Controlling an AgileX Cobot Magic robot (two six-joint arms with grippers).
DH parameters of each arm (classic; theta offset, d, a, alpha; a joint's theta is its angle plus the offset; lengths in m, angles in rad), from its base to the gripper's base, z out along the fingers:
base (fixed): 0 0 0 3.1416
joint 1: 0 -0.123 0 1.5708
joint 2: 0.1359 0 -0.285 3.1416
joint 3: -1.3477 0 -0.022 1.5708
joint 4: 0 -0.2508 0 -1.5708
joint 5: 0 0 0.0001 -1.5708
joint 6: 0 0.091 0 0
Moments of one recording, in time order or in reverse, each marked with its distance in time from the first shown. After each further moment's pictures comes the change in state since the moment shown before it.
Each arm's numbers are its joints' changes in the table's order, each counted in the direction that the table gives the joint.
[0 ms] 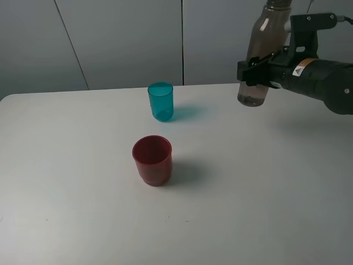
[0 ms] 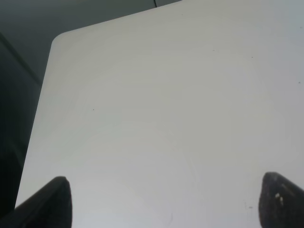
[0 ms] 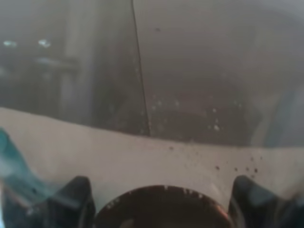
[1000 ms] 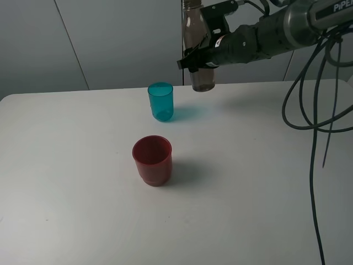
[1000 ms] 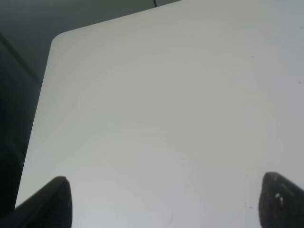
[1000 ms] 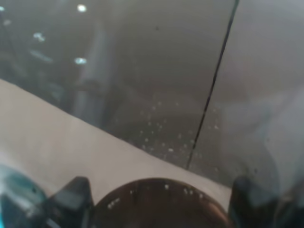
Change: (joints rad) left arm 0.000 0.000 0.000 0.000 0.000 0.000; right arm -0.171 0.401 0.664 -0.135 -0.440 -0.268
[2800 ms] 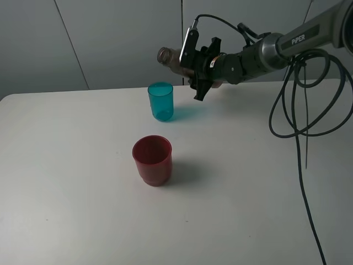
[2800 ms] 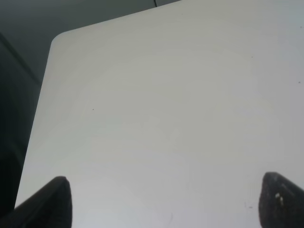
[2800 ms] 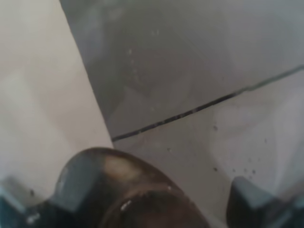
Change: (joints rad) left arm 0.000 0.000 0.000 0.000 0.000 0.000; right arm 0.032 0.216 0.116 0.079 0.107 -0.885
